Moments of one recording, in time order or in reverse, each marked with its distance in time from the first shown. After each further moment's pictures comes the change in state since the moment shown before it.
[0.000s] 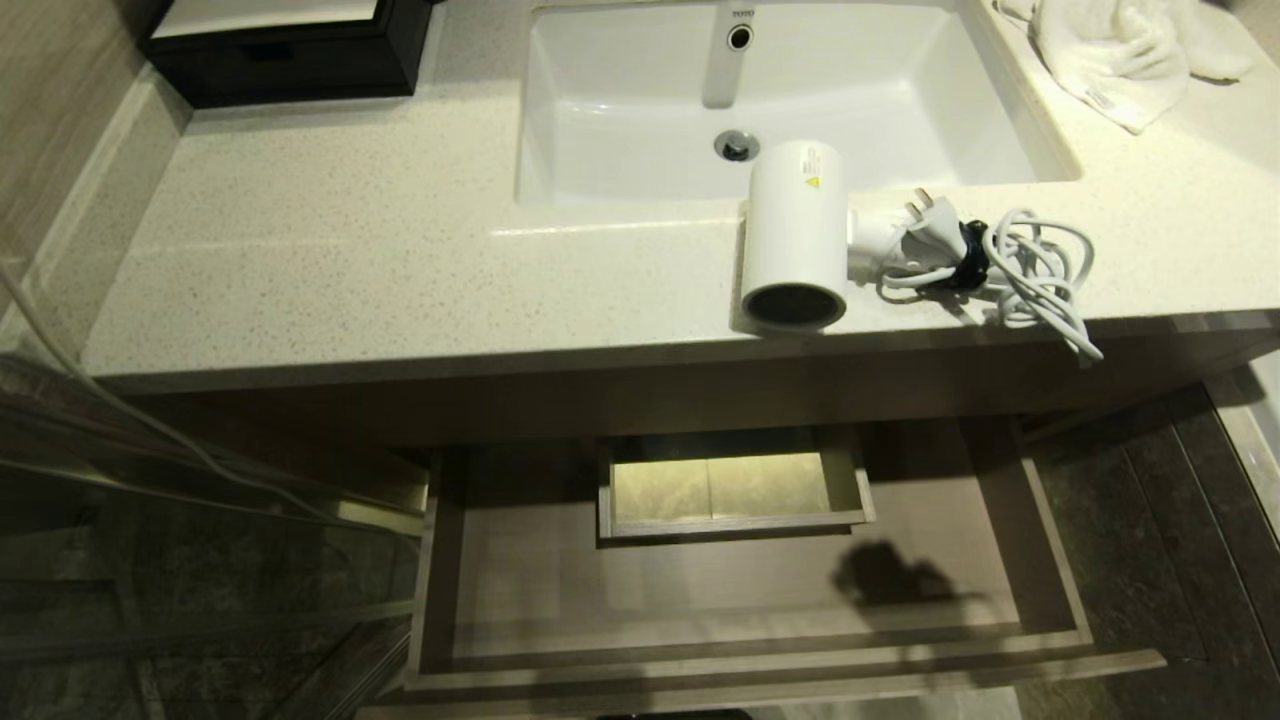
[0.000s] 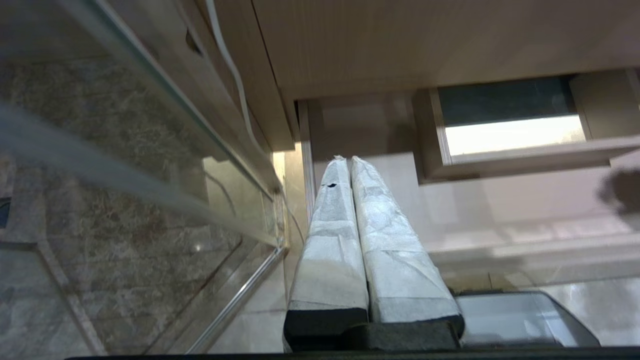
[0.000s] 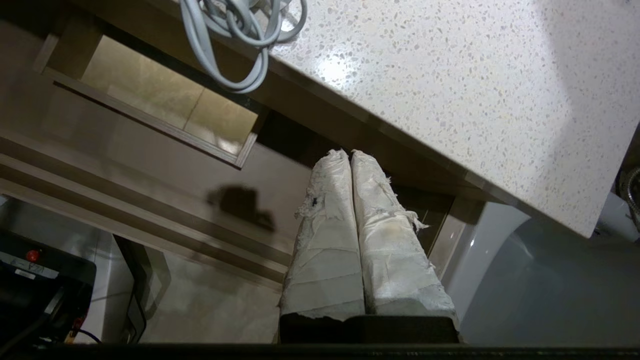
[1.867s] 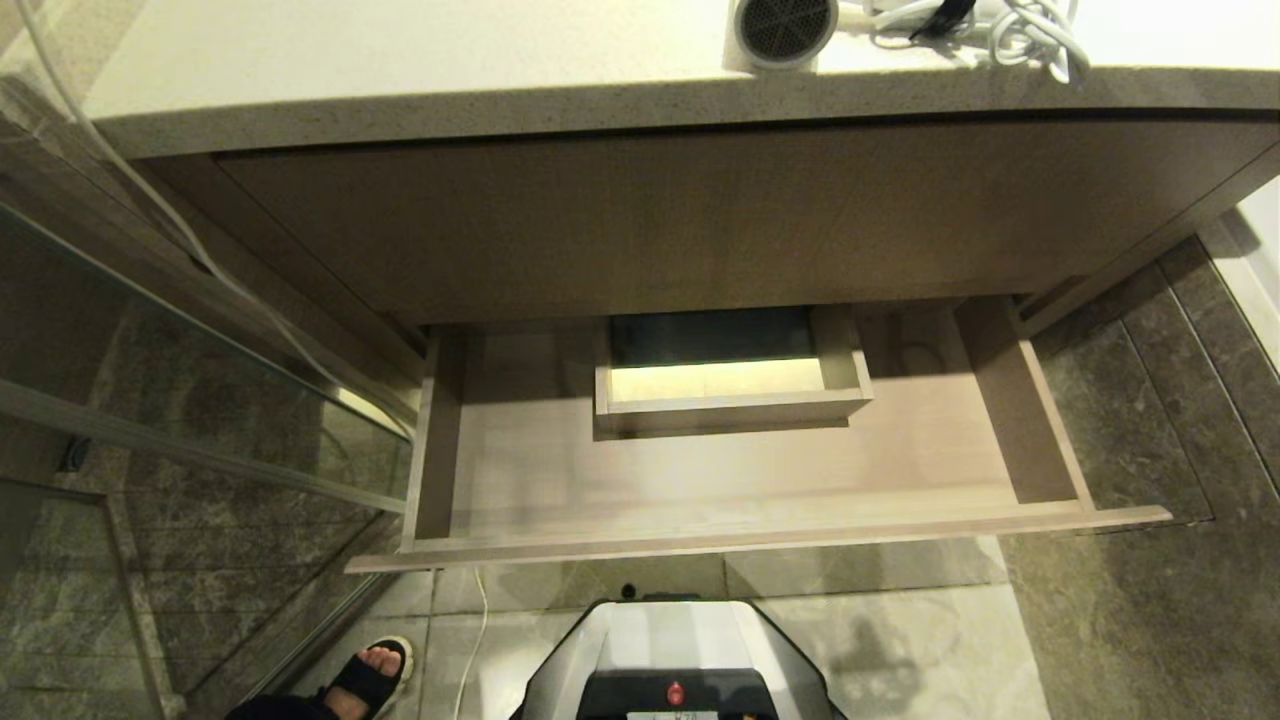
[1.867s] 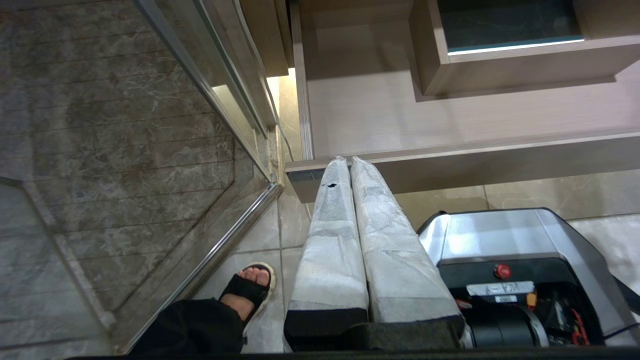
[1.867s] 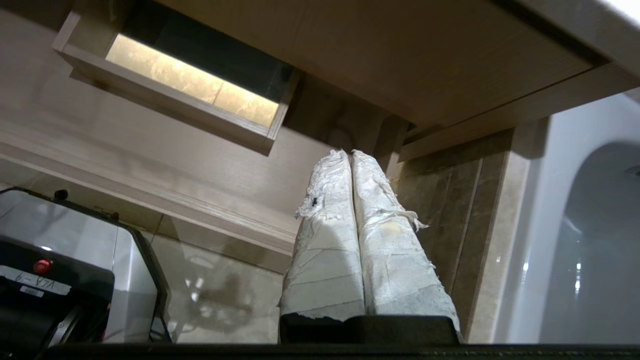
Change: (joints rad) left arm 0.000 0.000 0.000 0.001 0.000 0.000; right arm 0.000 -0.171 0.324 -0.343 0.000 0.101
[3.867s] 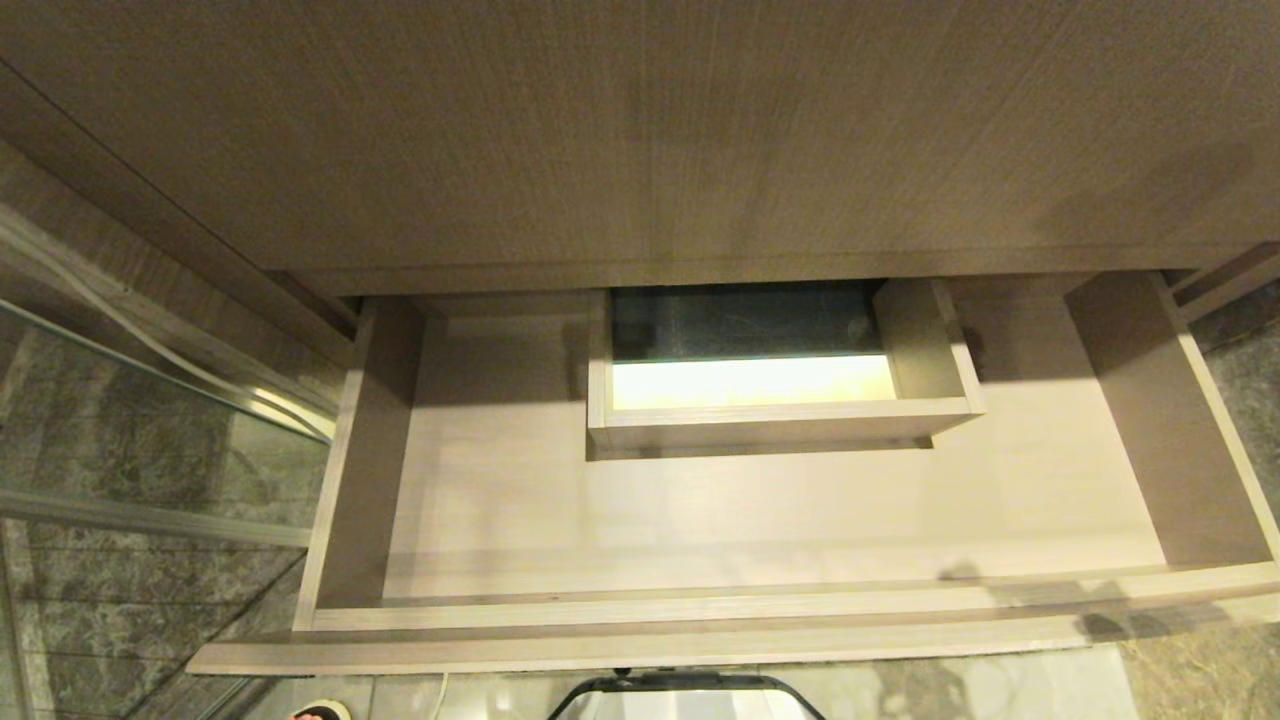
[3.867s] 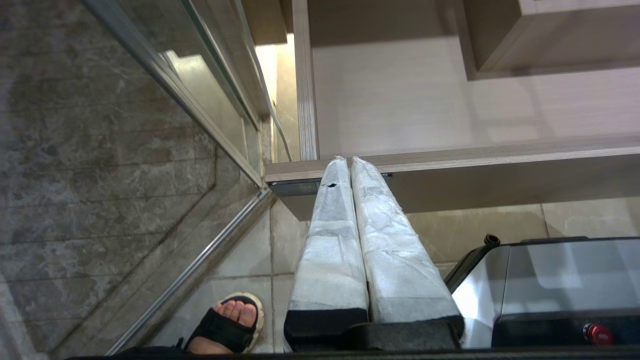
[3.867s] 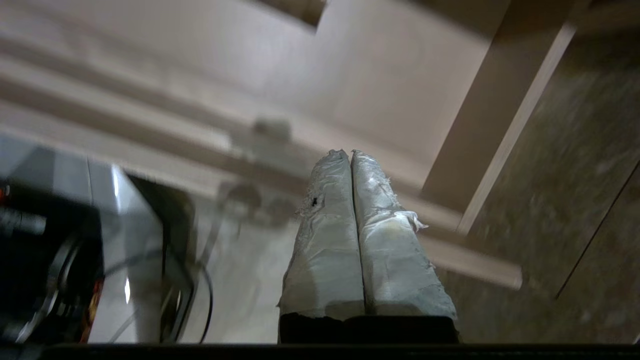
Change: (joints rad) left arm 0.000 0.000 0.000 -0.001 0.000 0.000; right arm -0.084 0.088 0.111 0.195 -0.002 -0.016
